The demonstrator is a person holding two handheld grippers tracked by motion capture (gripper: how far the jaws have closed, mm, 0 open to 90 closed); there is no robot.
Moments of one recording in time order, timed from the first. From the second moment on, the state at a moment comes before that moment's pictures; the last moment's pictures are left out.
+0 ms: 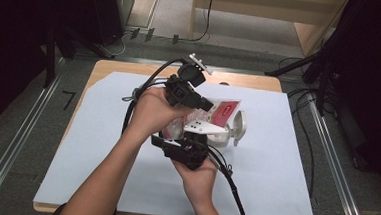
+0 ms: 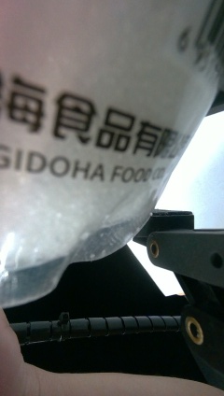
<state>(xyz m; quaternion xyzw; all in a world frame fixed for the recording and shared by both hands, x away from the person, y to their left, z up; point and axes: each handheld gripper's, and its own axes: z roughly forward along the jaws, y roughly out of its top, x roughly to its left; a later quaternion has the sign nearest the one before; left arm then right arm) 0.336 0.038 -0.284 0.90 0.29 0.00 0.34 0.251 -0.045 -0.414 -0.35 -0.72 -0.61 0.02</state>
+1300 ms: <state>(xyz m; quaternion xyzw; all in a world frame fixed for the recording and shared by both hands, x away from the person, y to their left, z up) 0.346 0.024 -0.288 0.89 0.29 0.00 0.35 0.262 -0.057 -0.418 -0.37 -0.68 -0.63 0.06</state>
